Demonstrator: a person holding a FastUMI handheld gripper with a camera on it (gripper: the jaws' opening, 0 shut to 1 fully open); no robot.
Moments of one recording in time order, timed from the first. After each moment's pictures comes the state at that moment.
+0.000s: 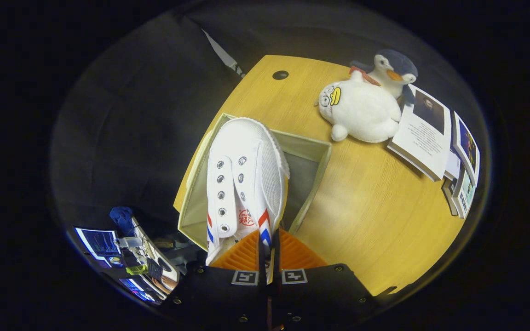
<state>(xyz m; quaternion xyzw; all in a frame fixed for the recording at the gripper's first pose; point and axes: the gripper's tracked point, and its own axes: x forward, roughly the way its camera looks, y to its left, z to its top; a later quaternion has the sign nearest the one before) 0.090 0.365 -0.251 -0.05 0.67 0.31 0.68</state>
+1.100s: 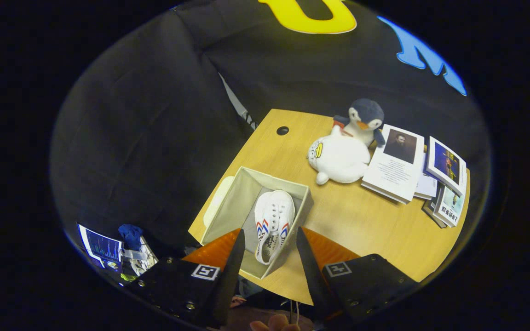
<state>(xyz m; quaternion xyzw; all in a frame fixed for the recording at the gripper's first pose) 0.121 0.303 -0.137 0.02 0.51 0.32 0.80</state>
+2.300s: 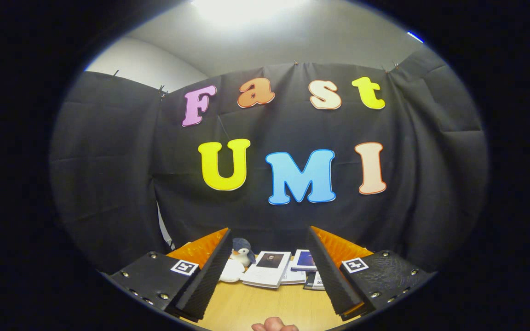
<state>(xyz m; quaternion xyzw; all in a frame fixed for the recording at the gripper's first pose) 0.112 0.029 0.052 0.03 0.06 0.10 0.99</state>
